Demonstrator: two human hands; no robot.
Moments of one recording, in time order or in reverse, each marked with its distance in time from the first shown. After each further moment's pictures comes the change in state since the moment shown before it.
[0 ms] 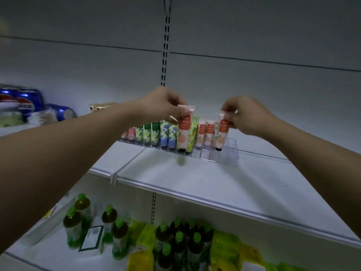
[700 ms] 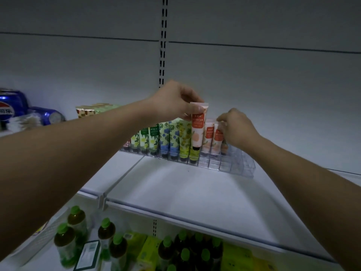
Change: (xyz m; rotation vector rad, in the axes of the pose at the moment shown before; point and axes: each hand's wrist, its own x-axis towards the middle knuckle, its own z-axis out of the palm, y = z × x) left_hand 0.063 -0.028 0.011 -0.026 0.032 0.052; right_hand 0.056 0.034 0.097 -0.116 0.045 0.141
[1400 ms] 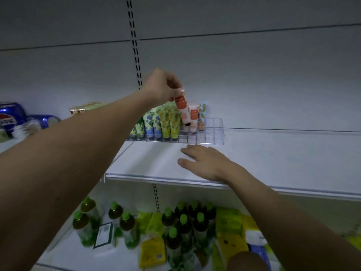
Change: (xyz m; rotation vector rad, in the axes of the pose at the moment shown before) left_hand -0.001 0.039 0.036 0.209 0.174 -0.031; right_hand -0.151 -0.003 0.012 0.151 -0.512 -0.112
